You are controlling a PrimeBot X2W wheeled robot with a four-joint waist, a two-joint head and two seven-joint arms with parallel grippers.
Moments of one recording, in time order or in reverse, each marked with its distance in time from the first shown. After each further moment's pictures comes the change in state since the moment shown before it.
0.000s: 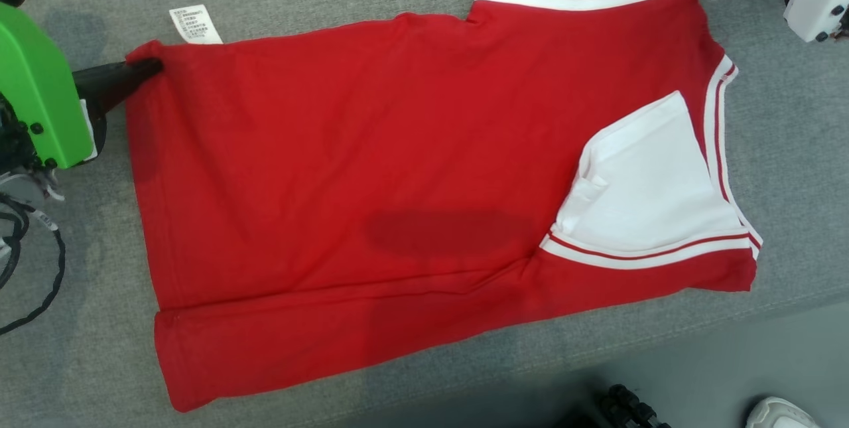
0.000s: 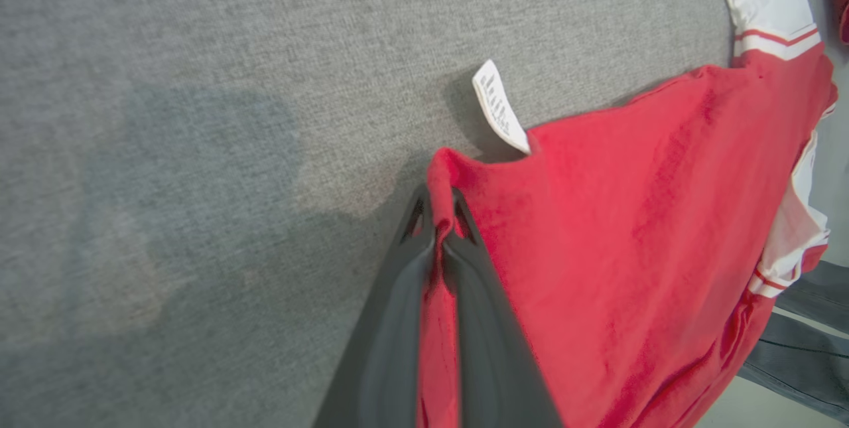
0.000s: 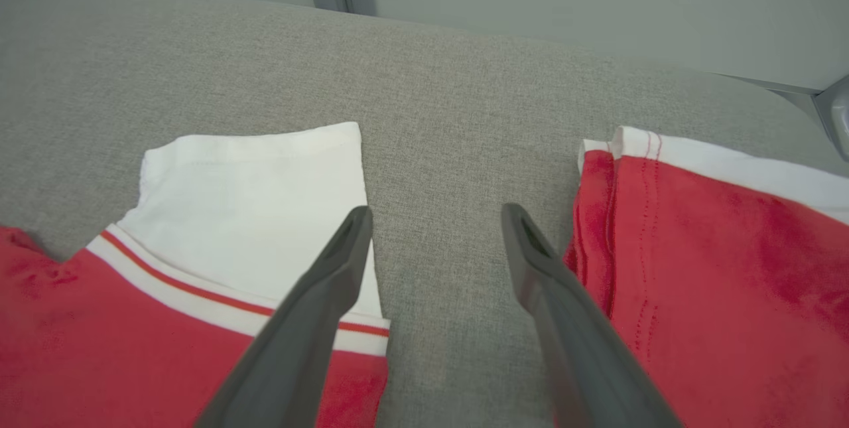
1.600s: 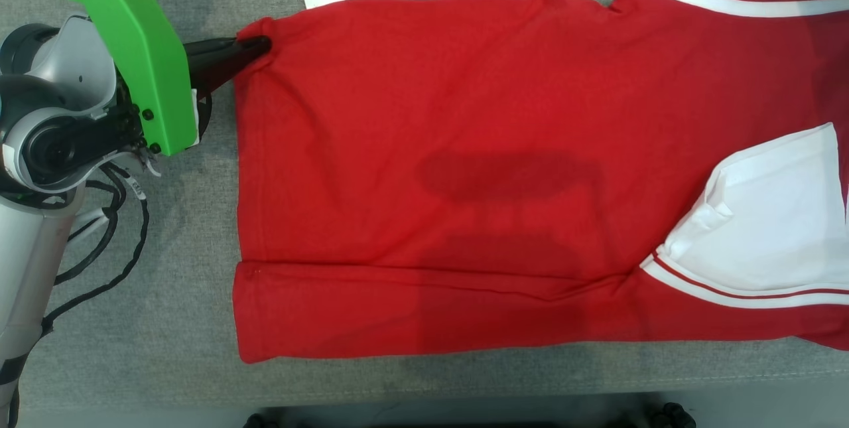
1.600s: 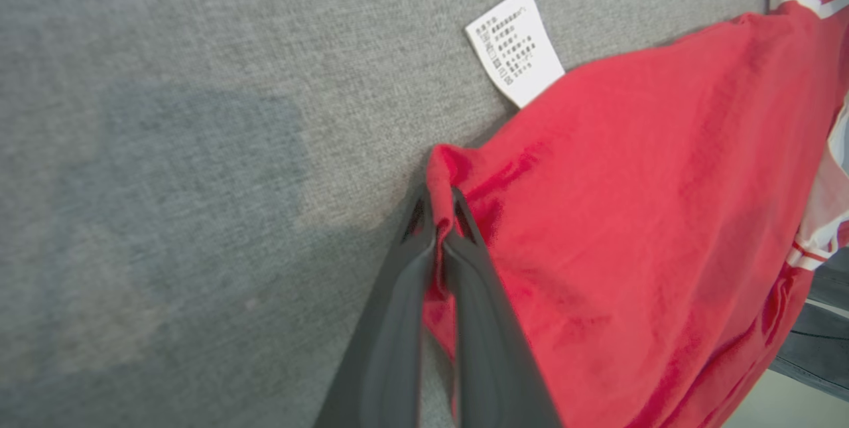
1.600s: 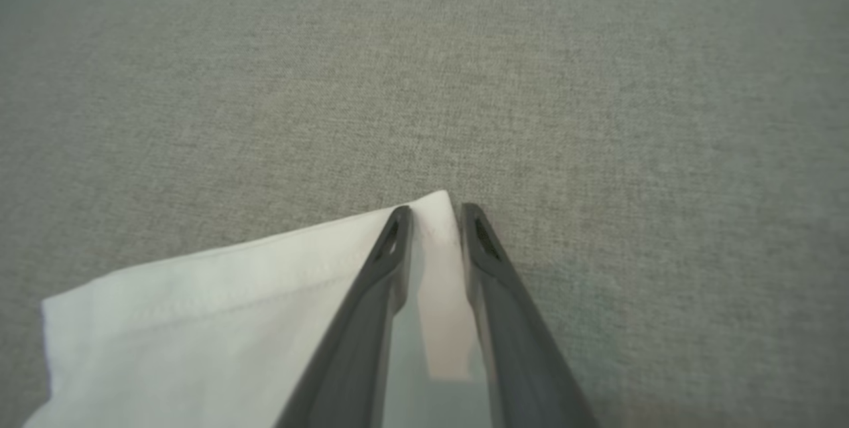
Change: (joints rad) left arm -0.107 -0.150 -0.121 0.066 0.044 -0.105 -0.051; right arm -0.178 0.095 0.004 0.319 -0.034 -0.029 -0.035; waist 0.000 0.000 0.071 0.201
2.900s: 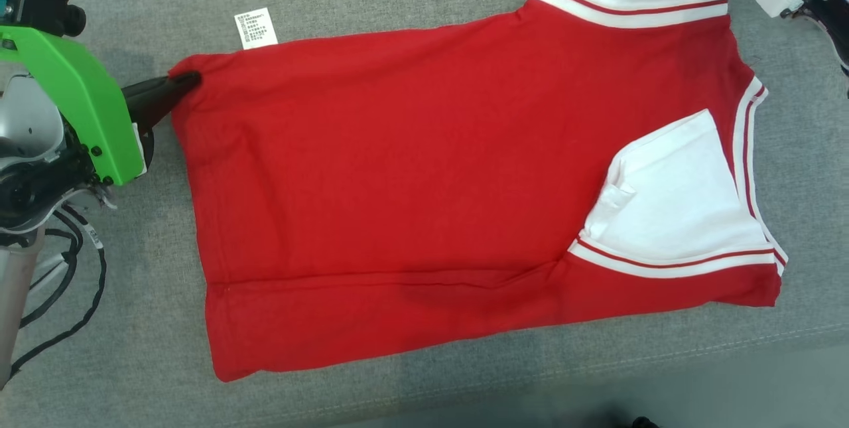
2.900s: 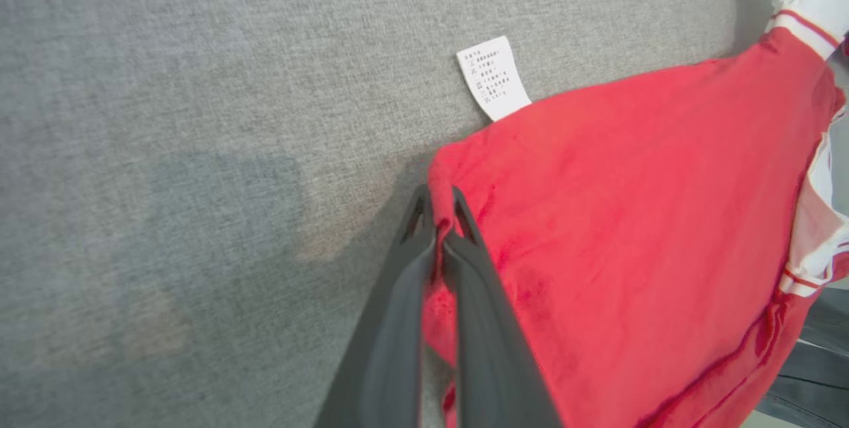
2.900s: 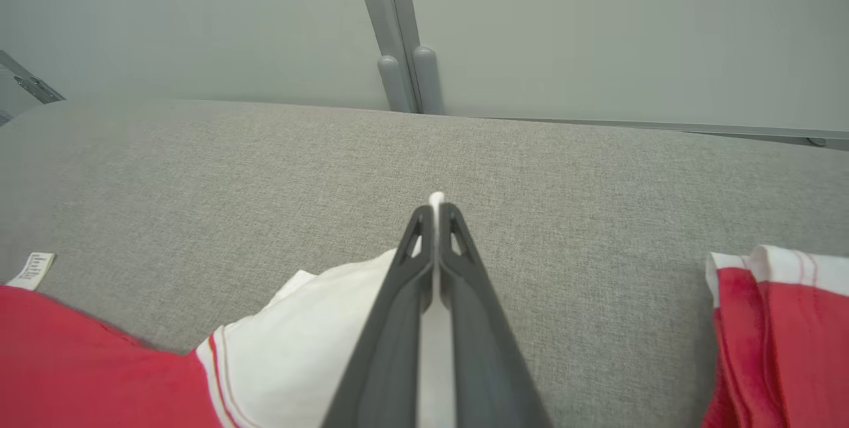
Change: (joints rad) left arm 0.123 0.058 0.070 0.108 0.018 -0.053 -0.132; right arm 0.087 0.003 0.035 -0.099 0.091 0.085 -0.153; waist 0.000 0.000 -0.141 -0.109
